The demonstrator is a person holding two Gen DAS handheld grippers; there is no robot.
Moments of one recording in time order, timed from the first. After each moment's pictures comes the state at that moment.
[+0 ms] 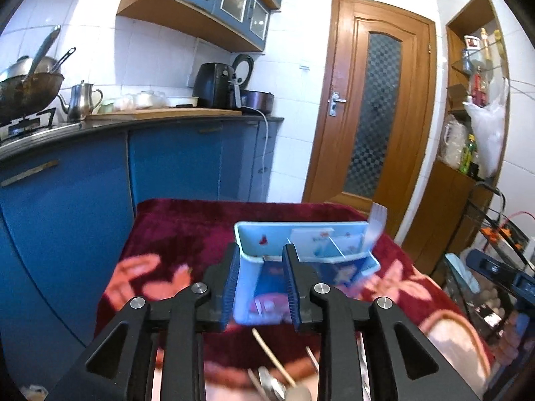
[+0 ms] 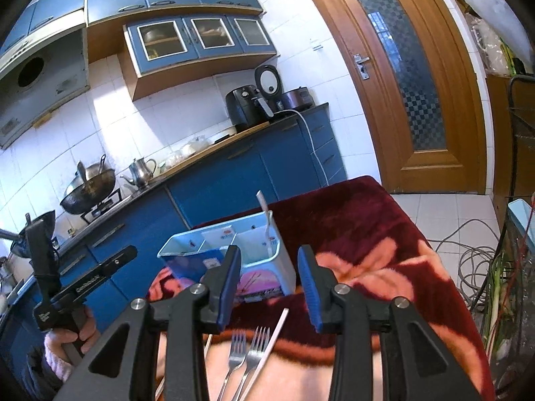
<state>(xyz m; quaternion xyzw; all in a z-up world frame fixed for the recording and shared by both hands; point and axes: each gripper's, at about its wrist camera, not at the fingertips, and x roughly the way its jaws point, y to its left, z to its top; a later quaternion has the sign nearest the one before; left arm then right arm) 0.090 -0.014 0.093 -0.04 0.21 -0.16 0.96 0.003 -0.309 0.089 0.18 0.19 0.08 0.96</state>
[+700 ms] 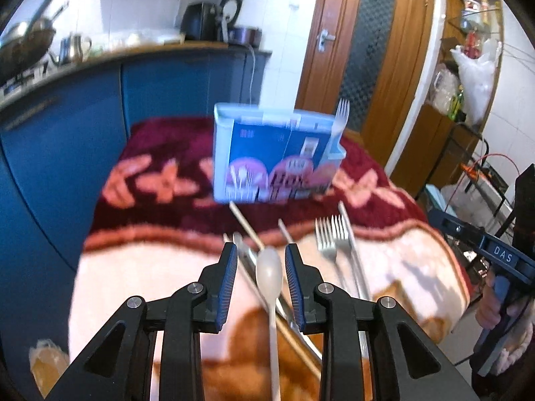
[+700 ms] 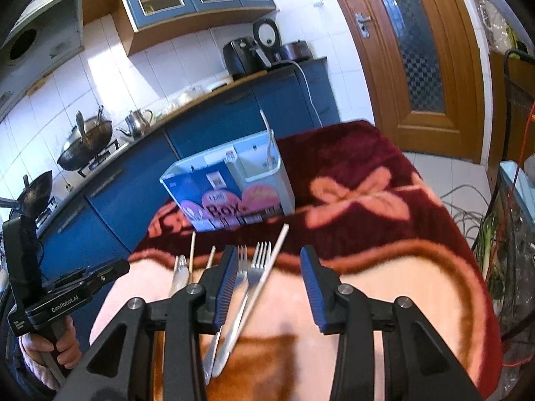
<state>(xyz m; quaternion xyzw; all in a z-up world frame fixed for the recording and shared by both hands) 0.023 -0.015 0.049 -0.02 0.36 -0.18 0.91 -0.030 -0.290 0.049 0.17 0.30 0.09 0.93</state>
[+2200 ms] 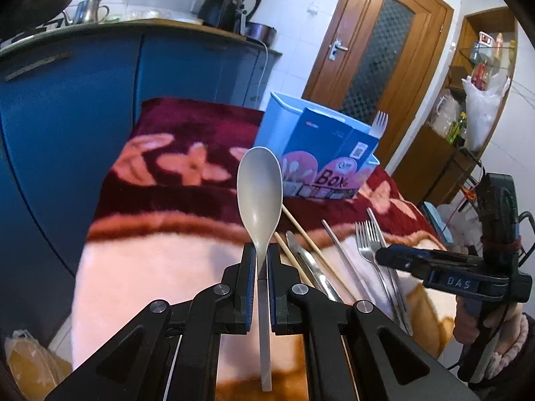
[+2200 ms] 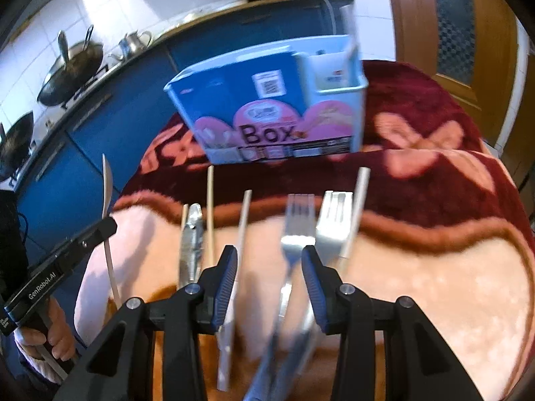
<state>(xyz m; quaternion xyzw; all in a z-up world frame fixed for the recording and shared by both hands) 0.059 0.054 0.020 -0.08 0.35 -0.21 0.91 0.041 -0.188 0.013 0.10 0.45 0.11 0.88</state>
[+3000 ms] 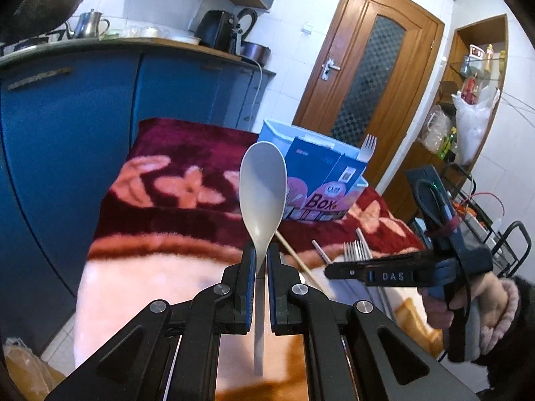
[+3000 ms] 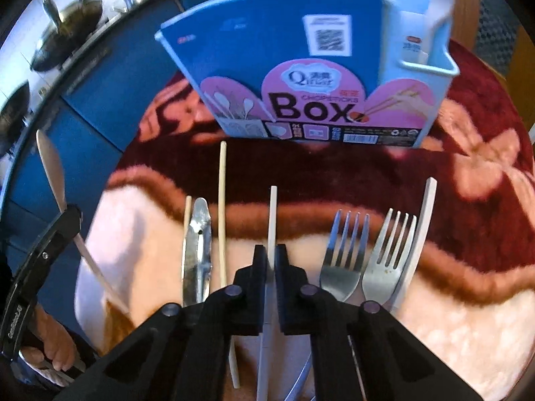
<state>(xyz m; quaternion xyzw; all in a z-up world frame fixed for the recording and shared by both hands) 0.051 0.056 0.034 -0.10 0.31 -0.22 0.92 0.095 -0.169 -0.004 0.08 0.53 0.16 0.83</state>
